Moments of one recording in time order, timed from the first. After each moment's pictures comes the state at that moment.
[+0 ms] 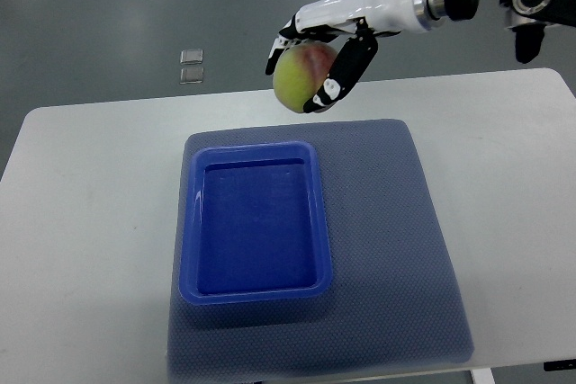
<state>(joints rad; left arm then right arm) -0.02 0.00 -0.05 -0.31 0.00 -0.04 0.05 1.72 -0.54 -0.12 1.41 -0.67 0.35 -0.08</state>
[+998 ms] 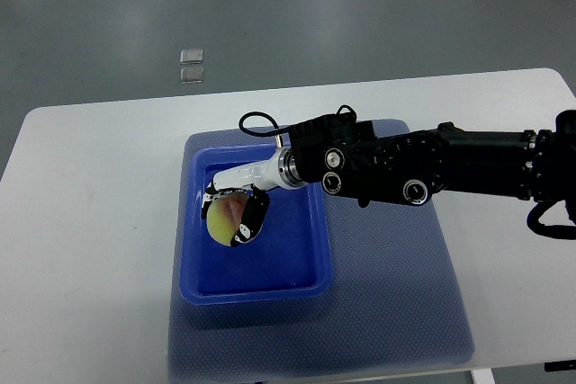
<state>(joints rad) -0.02 0.00 -0.05 -0.31 0.00 -0.04 0.05 1.31 0.00 -0.14 0.99 -0.92 0.24 -0.06</state>
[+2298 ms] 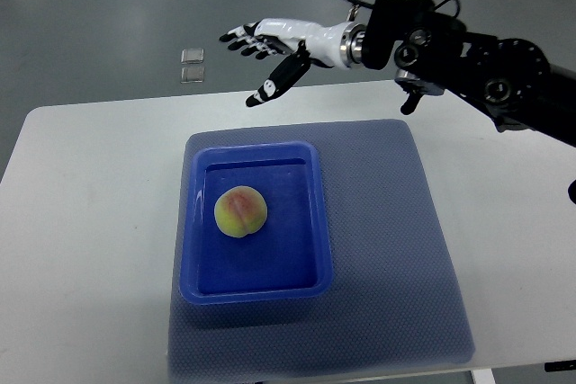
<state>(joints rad) -0.02 0.00 -0.05 -0.31 0.00 -0.04 0.05 1.22 -0.27 0.41 0.95 -0.73 0.24 -0.04</state>
